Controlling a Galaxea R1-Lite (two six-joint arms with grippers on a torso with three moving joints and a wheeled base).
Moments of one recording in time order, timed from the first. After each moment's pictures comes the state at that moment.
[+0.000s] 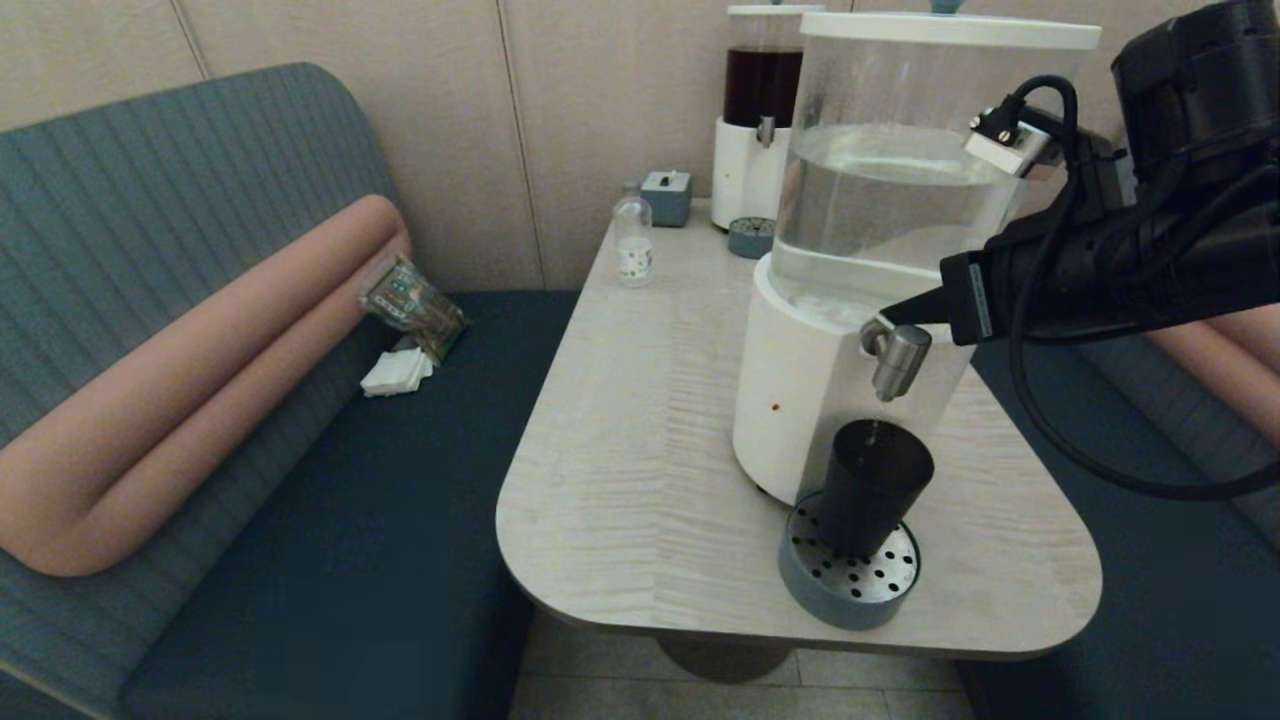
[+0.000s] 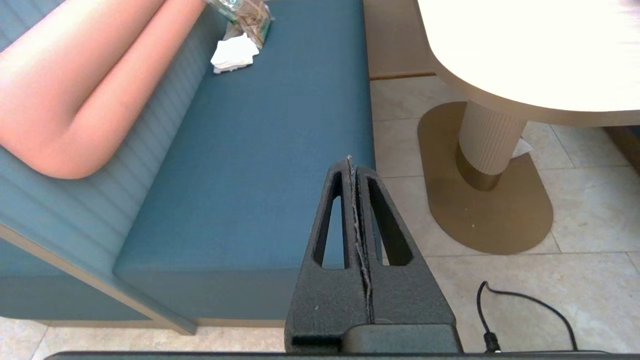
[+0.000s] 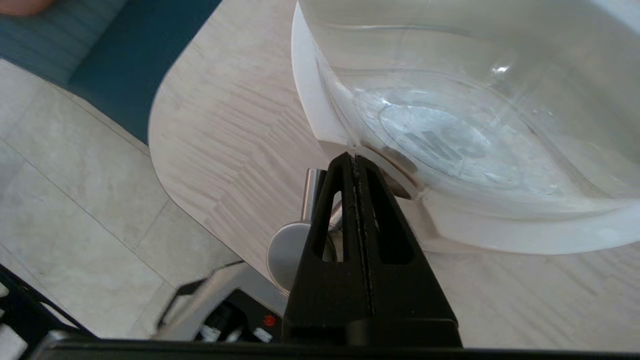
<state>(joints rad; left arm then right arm) 0.02 0.00 0.00 0.05 -0.03 0.11 0.36 1.68 -1.58 0.43 0.20 0.04</state>
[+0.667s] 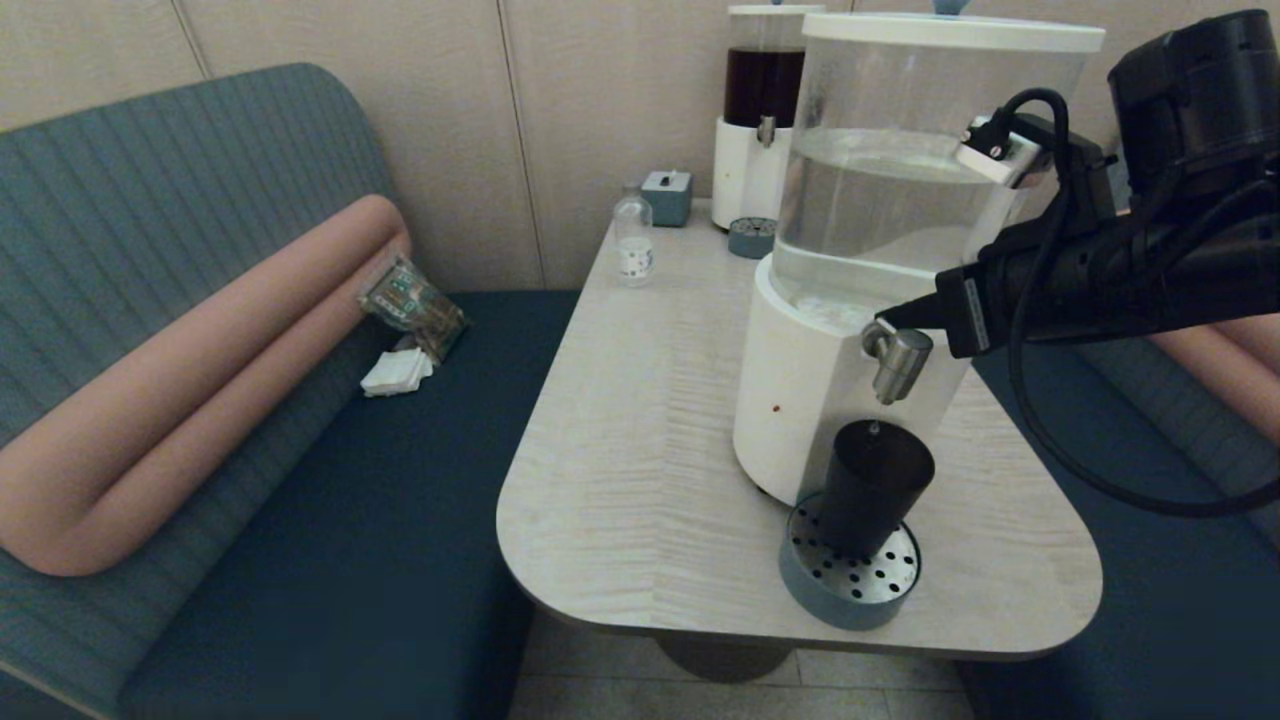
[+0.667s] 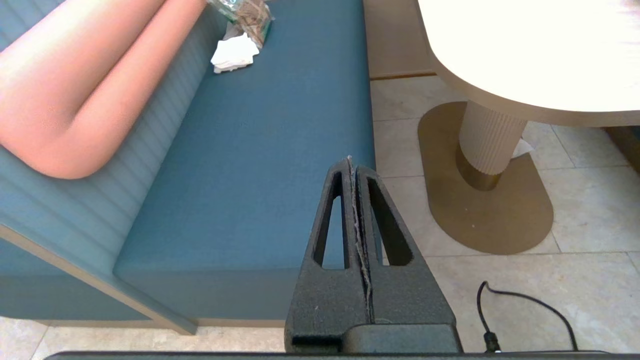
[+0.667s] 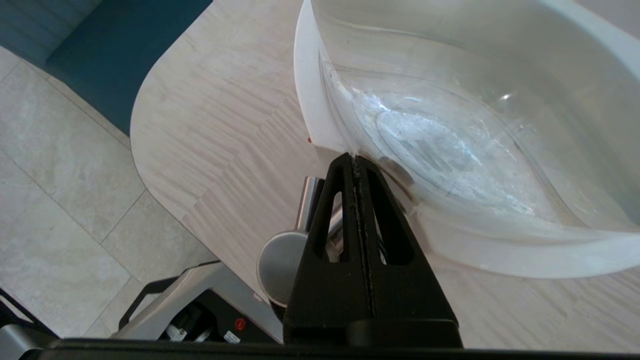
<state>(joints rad) 0.02 0.00 0.00 0.05 -0.03 0.11 0.36 1.67 -1.54 0.37 0.20 -0.05</state>
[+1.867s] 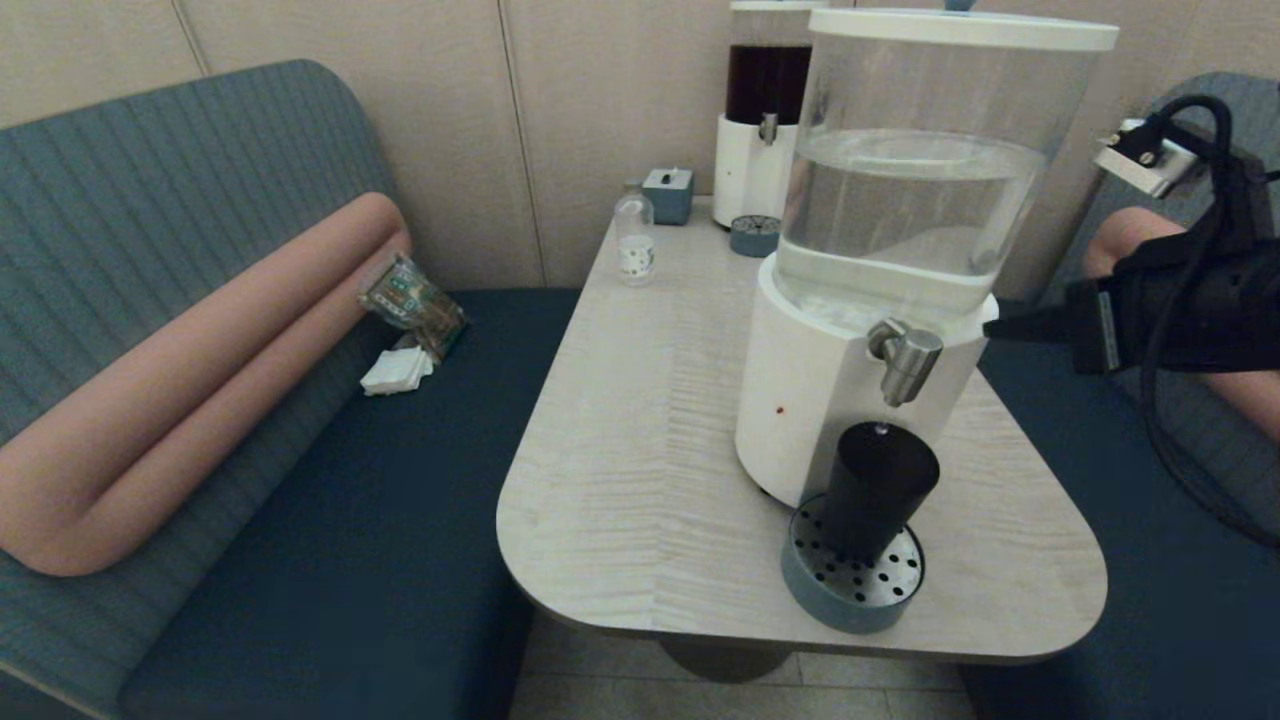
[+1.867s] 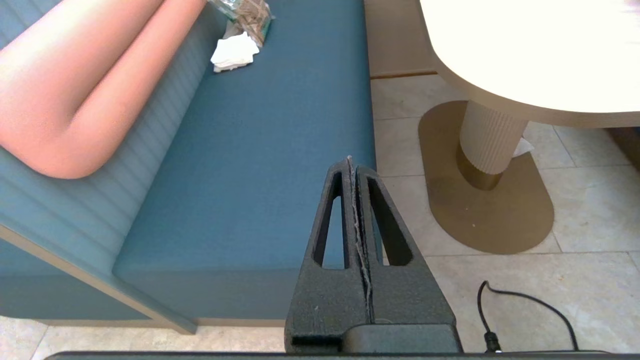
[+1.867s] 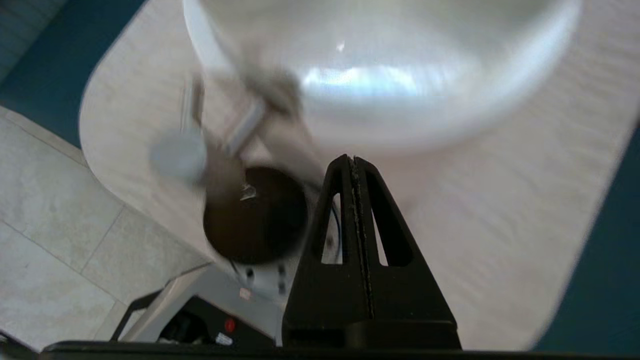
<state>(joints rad) 0.02 0.00 0.00 0.05 -0.03 0.11 0.21 1.48 -1.34 0.33 0.20 -0.04</state>
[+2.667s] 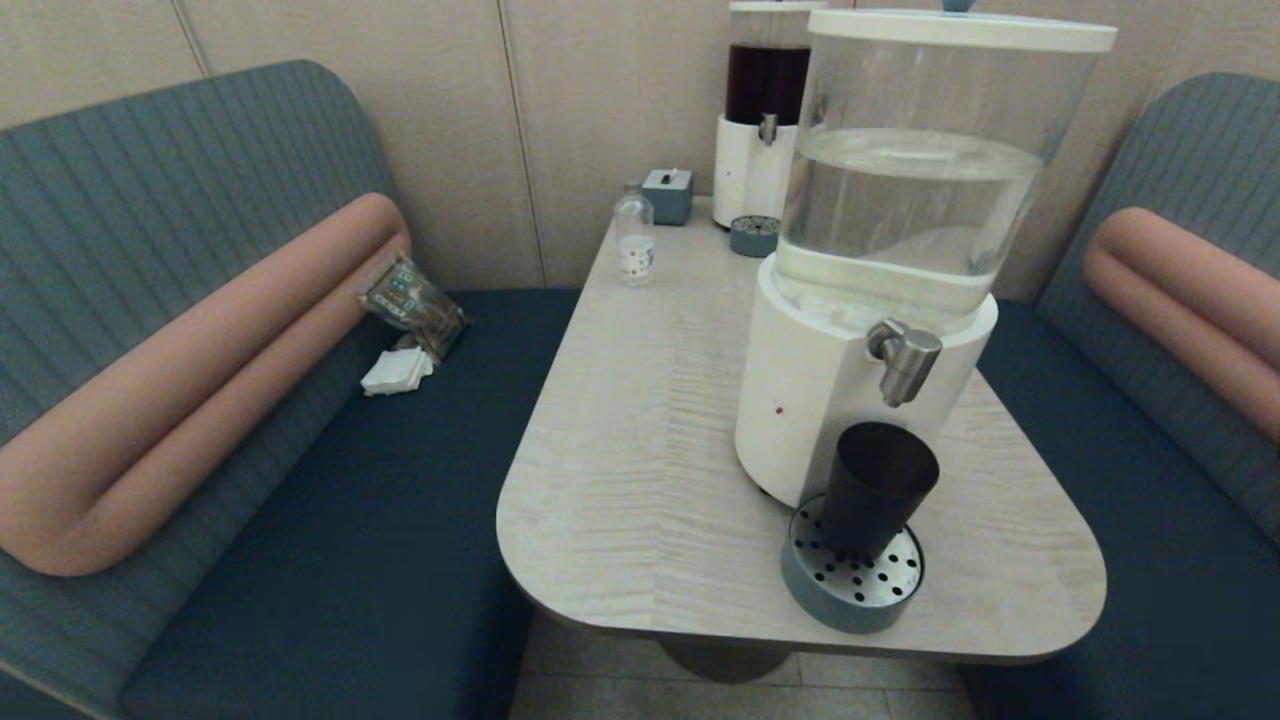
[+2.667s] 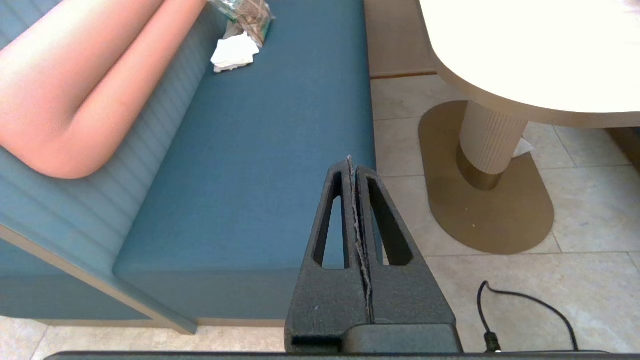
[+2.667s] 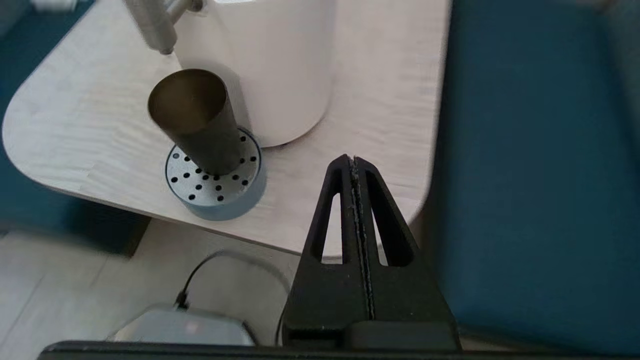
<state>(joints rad) 0.02 0.00 0.00 0.05 -0.03 0.11 -0.06 0.78 -0.89 0.34 0.16 -0.06</state>
